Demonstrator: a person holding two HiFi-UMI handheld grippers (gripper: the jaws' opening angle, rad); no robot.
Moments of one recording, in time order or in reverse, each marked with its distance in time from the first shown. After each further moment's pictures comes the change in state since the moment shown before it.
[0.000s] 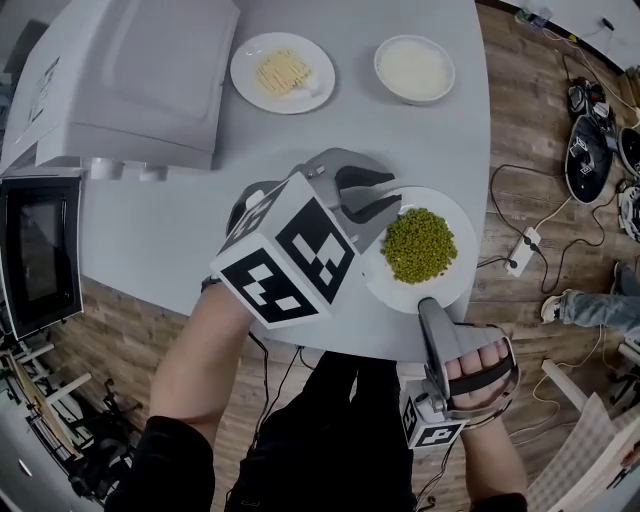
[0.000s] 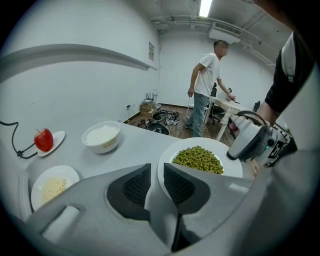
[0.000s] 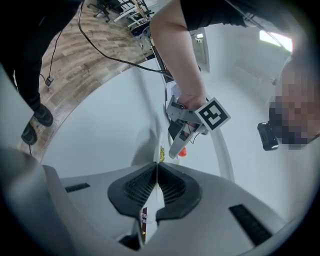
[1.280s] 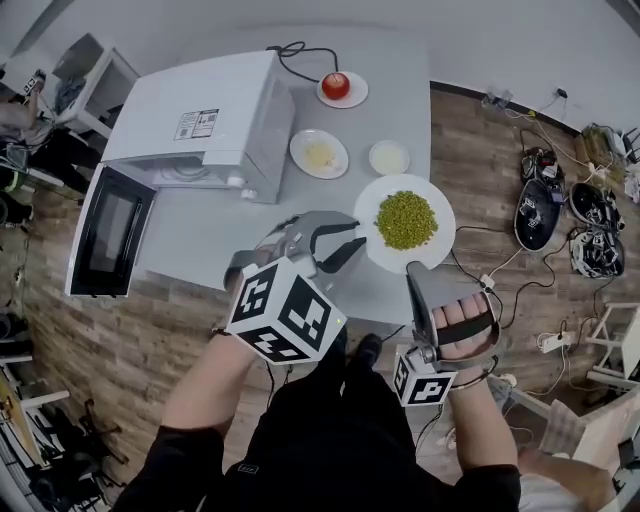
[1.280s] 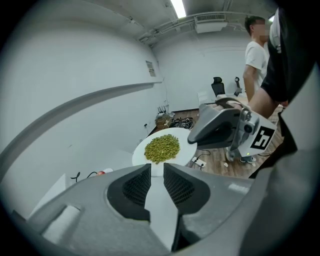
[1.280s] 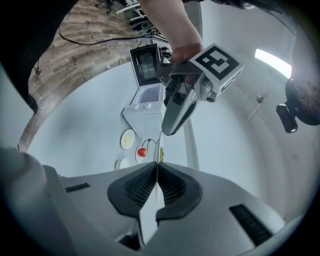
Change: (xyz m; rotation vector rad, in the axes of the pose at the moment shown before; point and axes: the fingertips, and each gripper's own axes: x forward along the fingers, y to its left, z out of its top) left arm -0.226 -0.058 0.117 0.141 -0.070 0.306; right arm -0.057 -0.214 0.028 -0.087 0.023 -0.185
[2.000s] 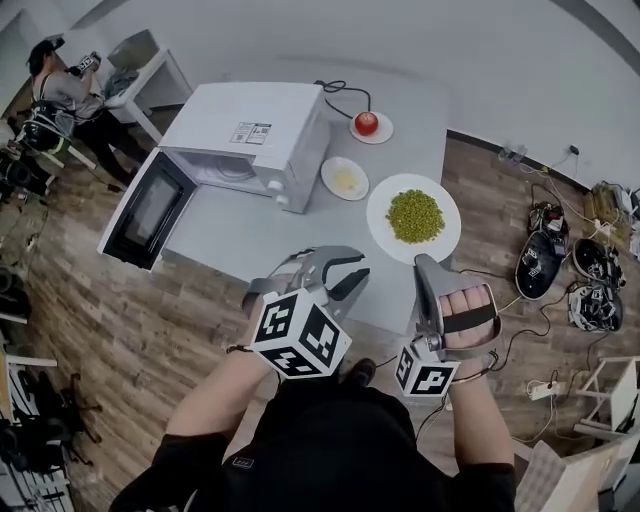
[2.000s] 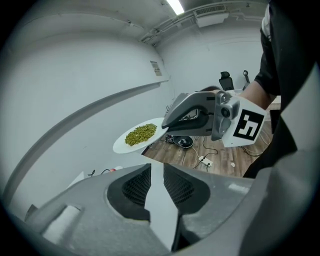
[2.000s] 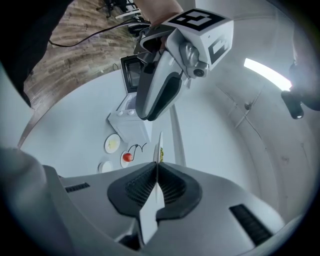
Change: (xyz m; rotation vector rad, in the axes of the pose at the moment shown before) left arm -0.063 -0.048 0.032 -0.001 0.033 0.142; right arm -0.027 -0.079 -0.002 0.009 -0.076 -0.102
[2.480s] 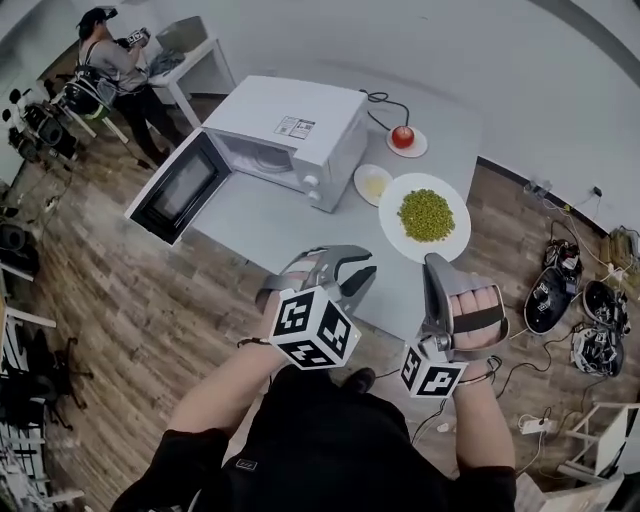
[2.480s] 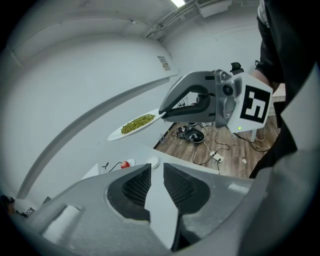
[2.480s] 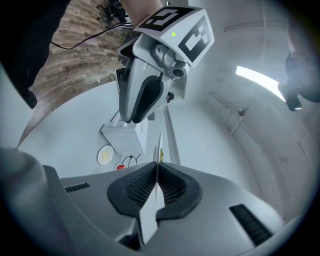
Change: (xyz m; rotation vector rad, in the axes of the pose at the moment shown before) left arm -0.017 0.001 -0.024 -0.015 0.062 0.154; right arm -0.003 -0.023 0.028 0.028 -0.123 -0.047
